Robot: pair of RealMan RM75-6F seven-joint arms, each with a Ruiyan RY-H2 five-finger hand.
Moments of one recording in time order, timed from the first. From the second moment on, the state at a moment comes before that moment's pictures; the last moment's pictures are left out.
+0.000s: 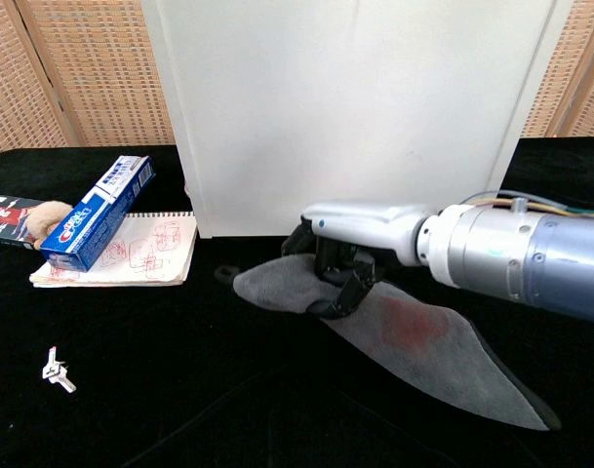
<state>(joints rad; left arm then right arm) -0.15 -1.11 -0.07 -1.60 1.40 1.37 -0.03 0.90 -1.59 0.10 -1.63 -1.12 0.87 -0.19</state>
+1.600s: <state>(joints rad) -0.16 -1.12 -0.07 -1.61 1.39 1.36 0.01 0.60 -1.29 0.21 -1.79 -1.50 1.39 -0.62</state>
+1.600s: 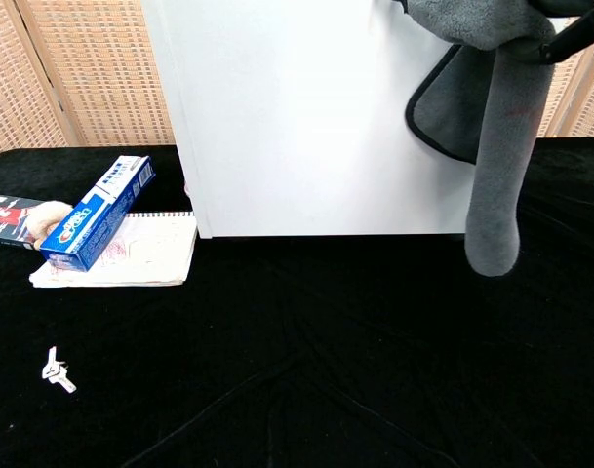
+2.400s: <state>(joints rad) -0.16 -1.12 -0.06 -1.61 1.38 1.35 0.03 0.57 -1.29 0.23 -1.81 -1.55 1.41 -0.60</state>
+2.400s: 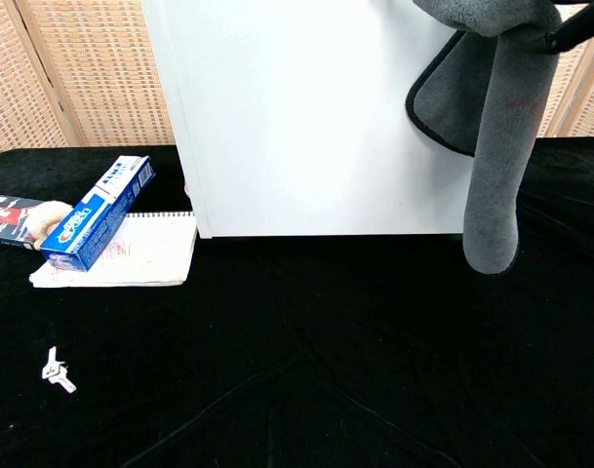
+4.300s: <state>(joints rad) -0.16 -1.12 -0.06 -1.61 1.37 1.35 0.04 0.58 -1.33 0.24 -1.81 -1.51 1.35 -0.65</state>
